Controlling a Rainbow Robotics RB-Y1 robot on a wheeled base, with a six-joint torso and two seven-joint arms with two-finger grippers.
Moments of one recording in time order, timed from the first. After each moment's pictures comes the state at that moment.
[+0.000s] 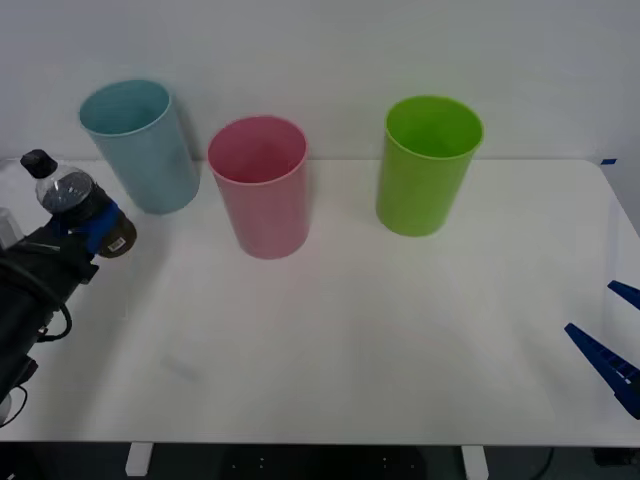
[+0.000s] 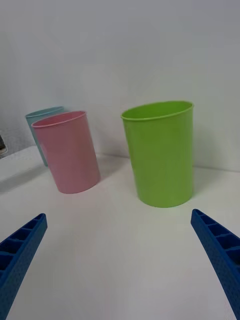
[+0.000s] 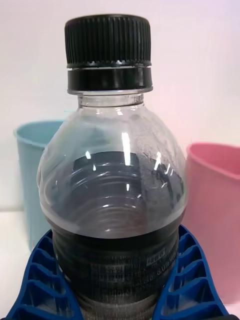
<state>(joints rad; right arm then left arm) 0.35 -0.40 -0.52 -1.66 0.96 -1.22 0.00 0.06 0.36 0.29 -1.62 -1.02 -0.54 -0.01</state>
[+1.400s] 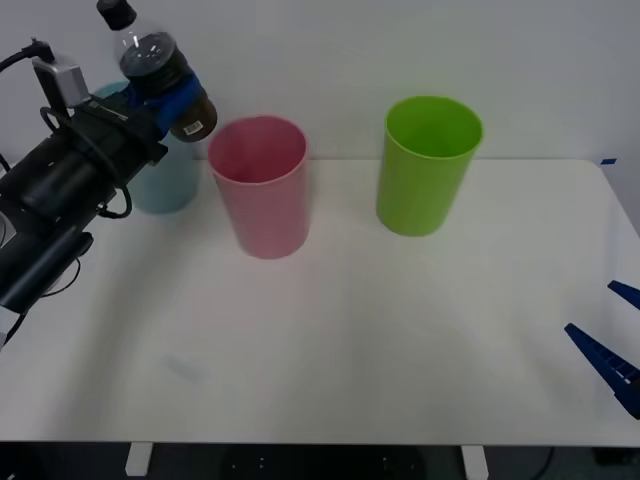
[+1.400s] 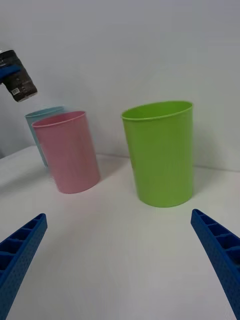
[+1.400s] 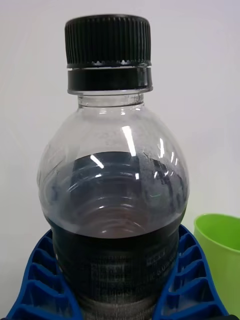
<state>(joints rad) 0.35 -0.40 -0.52 -1.66 0.96 -1.22 0.00 -0.34 0.46 0.07 -1.60 -1.13 -0.50 0.20</state>
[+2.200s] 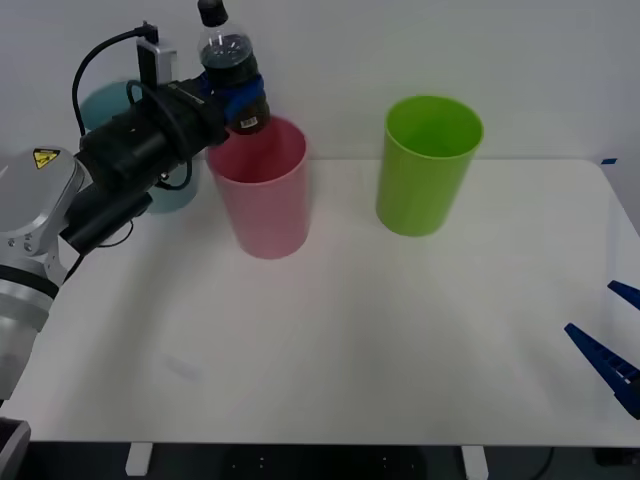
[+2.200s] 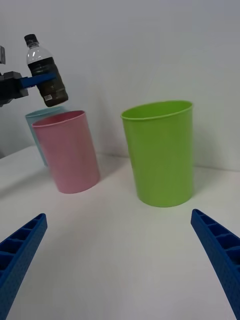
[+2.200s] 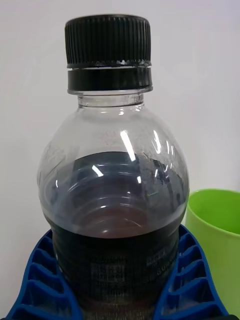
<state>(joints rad) 0.35 -0.40 -0.52 -1.66 0.96 -1.22 0.00 -0.60 0.45 -0.08 -1.31 -1.17 -0.54 0.15</state>
